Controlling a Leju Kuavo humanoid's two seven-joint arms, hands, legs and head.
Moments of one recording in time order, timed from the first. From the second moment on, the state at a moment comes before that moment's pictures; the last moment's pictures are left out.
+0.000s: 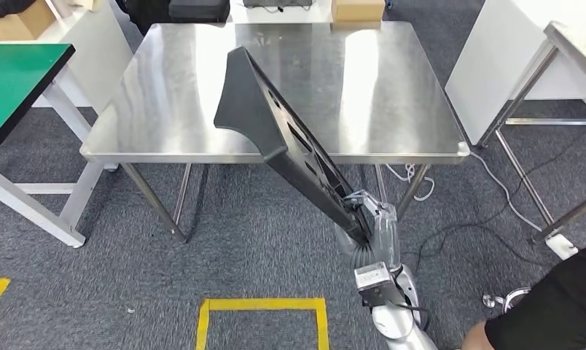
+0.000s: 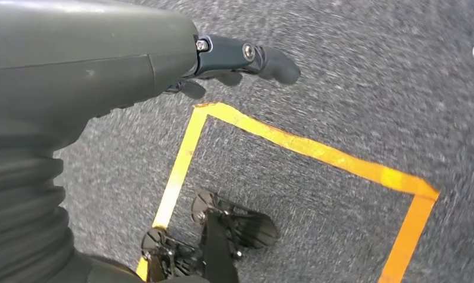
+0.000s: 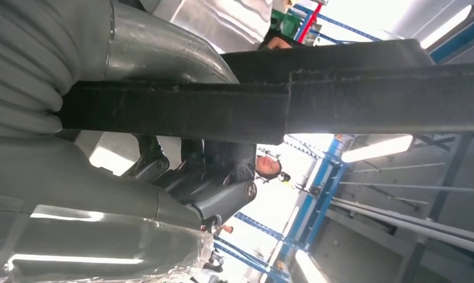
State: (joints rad) left arm -0.04 -0.08 0.16 -0.18 0.10 0.40 -0.37; right arm -0.06 0.01 0.37 -1.59 0.34 -0.37 -0.57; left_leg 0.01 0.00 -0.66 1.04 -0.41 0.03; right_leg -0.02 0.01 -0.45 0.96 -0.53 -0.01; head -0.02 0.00
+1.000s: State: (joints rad) left arm -0.04 -0.07 0.16 -0.19 0.08 0.38 -0.37; right arm -0.24 0.00 0.41 -1.54 0.74 -0.34 -0.32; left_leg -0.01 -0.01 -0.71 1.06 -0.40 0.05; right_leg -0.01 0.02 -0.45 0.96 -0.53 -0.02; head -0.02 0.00
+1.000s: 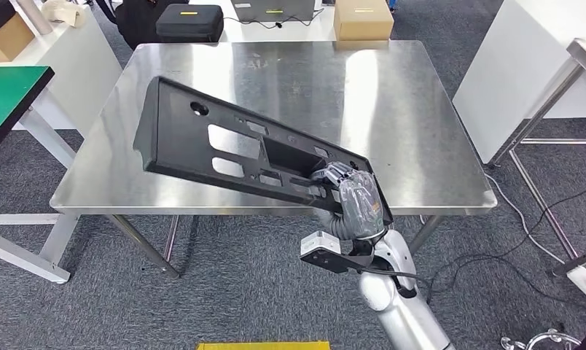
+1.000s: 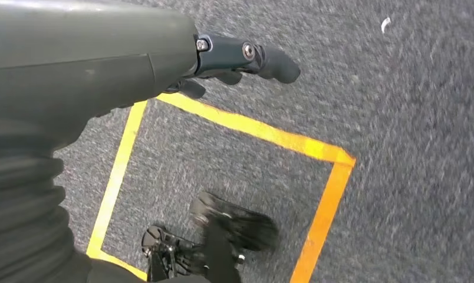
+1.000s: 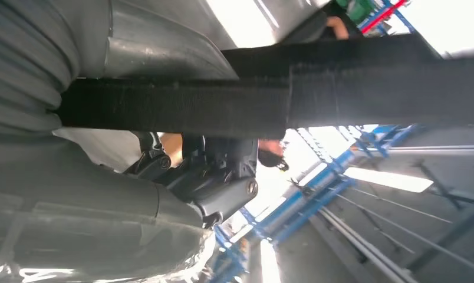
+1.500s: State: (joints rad) left arm -0.04 -0.07 0.16 -0.19 0.08 0.38 -0.37; right arm -0.30 -0.01 0.44 -1.49 0.75 -0.34 -0.31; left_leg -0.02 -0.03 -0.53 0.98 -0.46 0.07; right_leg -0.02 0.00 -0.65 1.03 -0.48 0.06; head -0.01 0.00
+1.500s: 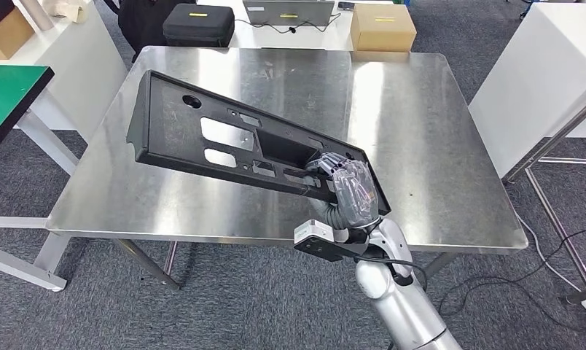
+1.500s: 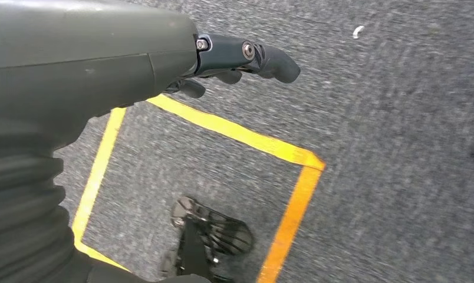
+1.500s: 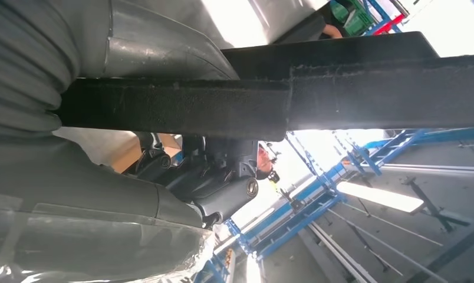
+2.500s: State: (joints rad) left arm -0.05 -0.09 0.15 -0.19 0.02 0.38 -0.37; right arm -0.86 0.15 0.64 -0.64 1.23 -0.36 -0.14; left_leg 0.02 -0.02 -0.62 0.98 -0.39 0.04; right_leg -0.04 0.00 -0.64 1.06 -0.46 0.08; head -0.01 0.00
